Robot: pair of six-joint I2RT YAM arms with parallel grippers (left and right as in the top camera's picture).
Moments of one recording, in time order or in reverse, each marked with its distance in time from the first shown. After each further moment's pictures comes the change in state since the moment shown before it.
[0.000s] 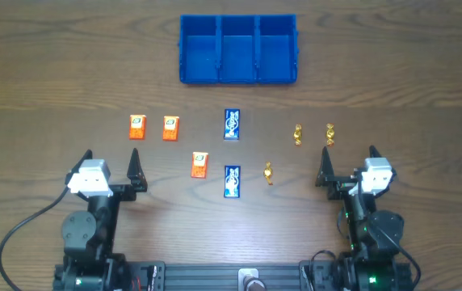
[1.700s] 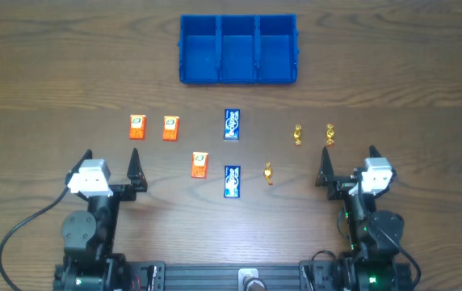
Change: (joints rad) left arm 0.000 0.000 0.000 0.000 0.000 0.000; right arm 0.000 0.000 0.000 0.000 0.000 0.000
